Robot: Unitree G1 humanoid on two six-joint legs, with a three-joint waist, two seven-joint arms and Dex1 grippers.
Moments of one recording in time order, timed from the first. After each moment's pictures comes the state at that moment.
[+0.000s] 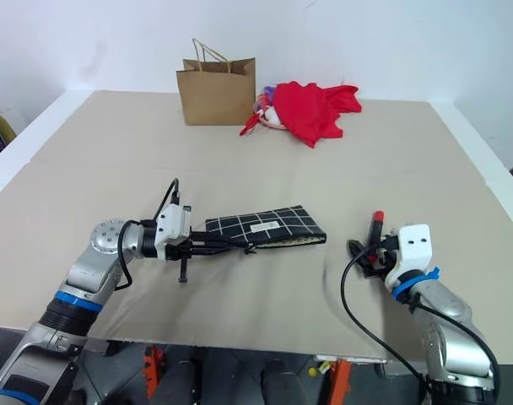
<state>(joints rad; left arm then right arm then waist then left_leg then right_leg) -0.49 0.45 -0.20 0.11 -0.29 0.00 -1.23 0.00 -0.48 -0.31 -0.24 0.35 0.55 0.31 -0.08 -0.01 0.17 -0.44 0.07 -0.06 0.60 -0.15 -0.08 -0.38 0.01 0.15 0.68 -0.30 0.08</state>
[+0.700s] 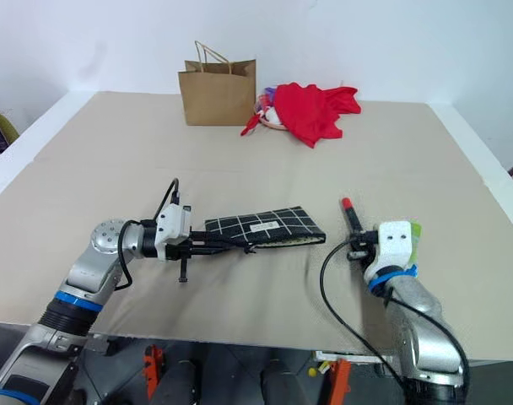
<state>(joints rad) -0.49 0.45 -0.20 0.11 -0.29 0.00 -1.23 -0.10 -0.48 -0.28 -0.27 0.32 0.53 0.31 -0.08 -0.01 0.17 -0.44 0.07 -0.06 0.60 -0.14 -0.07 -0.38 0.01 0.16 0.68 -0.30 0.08</state>
